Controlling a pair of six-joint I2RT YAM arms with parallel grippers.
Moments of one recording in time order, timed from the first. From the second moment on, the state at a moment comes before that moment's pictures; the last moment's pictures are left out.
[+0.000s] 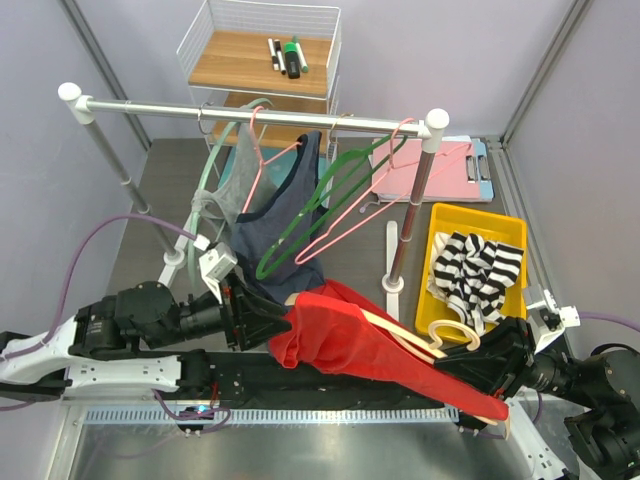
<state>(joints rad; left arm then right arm) -1.46 0.58 1.05 -0.63 -0.21 -0.59 0.32 0.18 1.14 -0.86 -0.90 0.58</state>
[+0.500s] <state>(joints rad) -1.46 0.65 1.03 -0.49 -0.23 -0.61 0.32 0.18 1.15 -0.84 -0.89 0.60</state>
